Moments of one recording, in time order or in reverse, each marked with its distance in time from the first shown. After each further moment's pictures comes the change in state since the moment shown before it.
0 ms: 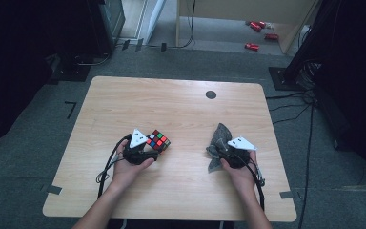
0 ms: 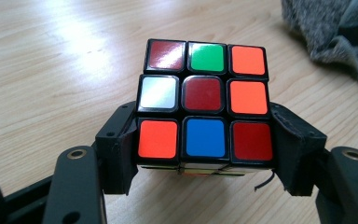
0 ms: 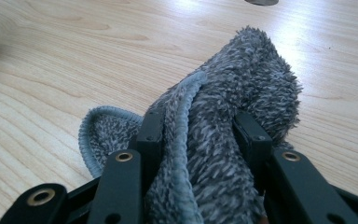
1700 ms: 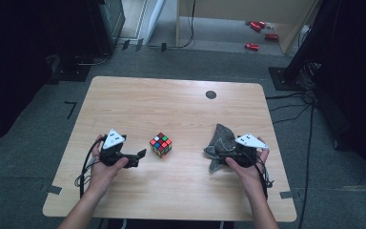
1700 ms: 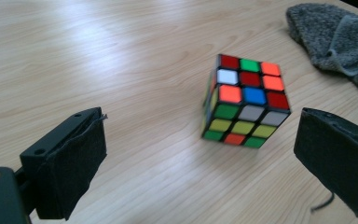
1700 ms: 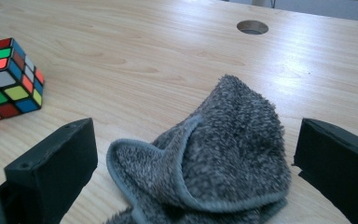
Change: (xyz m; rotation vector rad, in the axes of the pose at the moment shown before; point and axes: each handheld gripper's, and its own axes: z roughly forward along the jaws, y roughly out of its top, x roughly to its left) left arm 0.040 -0.013 -0.073 -0.030 0.041 -0.094; right arm -0.005 0.026 -0.039 -0.027 0.034 0.030
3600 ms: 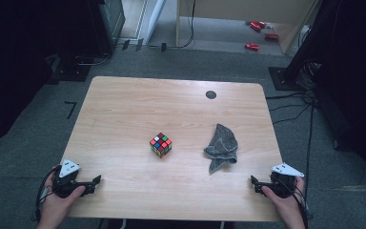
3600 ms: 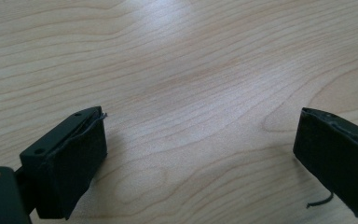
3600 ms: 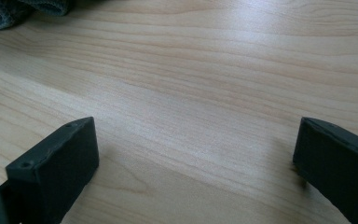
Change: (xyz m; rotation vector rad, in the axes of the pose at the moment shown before) left arm 0.061 -0.105 -0.071 0.210 0.210 -0.055; right arm -0.072 -0.098 -0.069 0.231 -0.150 0.074
